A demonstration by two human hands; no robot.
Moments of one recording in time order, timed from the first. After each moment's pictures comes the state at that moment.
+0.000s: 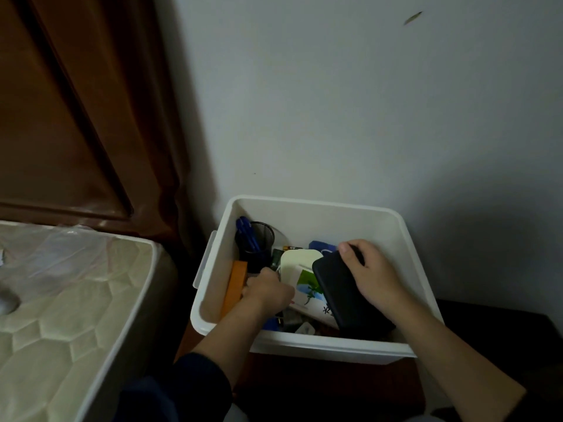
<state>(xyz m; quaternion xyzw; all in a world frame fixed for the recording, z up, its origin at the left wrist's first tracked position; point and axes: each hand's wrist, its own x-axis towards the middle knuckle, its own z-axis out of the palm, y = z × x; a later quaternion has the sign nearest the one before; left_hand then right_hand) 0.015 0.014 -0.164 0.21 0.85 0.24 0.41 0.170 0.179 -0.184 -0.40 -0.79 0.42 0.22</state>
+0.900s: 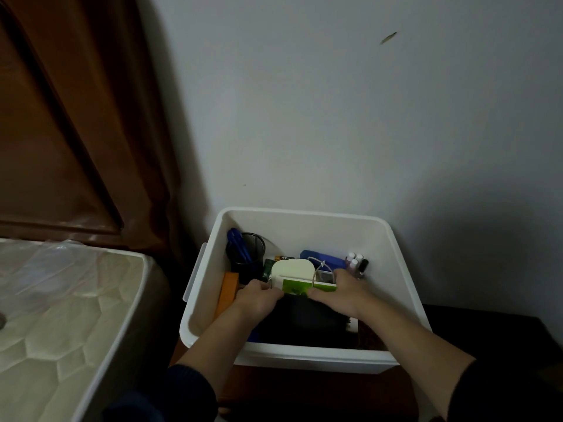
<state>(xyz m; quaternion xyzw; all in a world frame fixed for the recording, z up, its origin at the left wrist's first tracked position) 0.007 0.014 -0.175 0.15 0.80 0.36 0.46 0.155 0.178 -0.200 -0.47 -0.81 0.35 -0.09</state>
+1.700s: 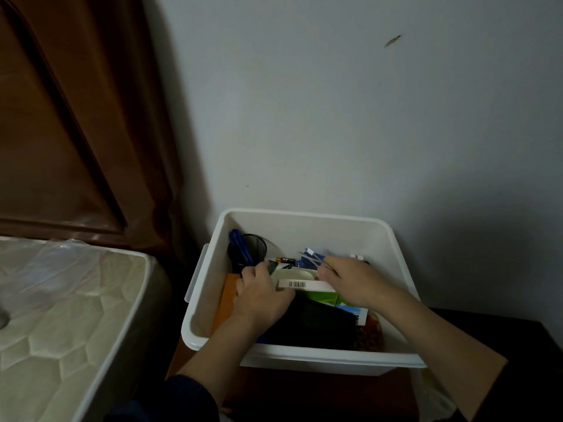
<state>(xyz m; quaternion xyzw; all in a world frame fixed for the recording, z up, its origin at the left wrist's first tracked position) 0.016 0.010 -0.163 0.31 0.86 0.29 0.29 0.154 0.186 -0.154 -0.33 -0.91 0.24 -0.06</state>
